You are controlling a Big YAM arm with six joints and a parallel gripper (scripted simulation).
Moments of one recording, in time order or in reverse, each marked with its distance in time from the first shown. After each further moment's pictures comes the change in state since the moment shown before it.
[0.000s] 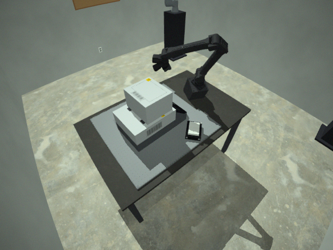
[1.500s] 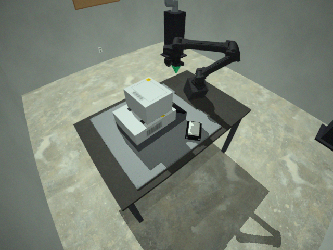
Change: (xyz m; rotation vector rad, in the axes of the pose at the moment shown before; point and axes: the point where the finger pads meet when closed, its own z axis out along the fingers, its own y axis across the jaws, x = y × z) arm 0.041 0.116 -0.148 -0.545 -0.397 -0.299
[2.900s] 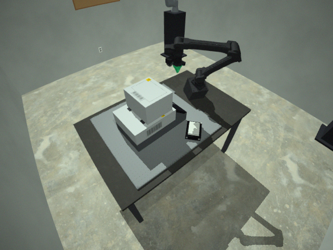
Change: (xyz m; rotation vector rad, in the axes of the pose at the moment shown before) arm -0.003 0.018 -0.011 0.005 0.010 0.012
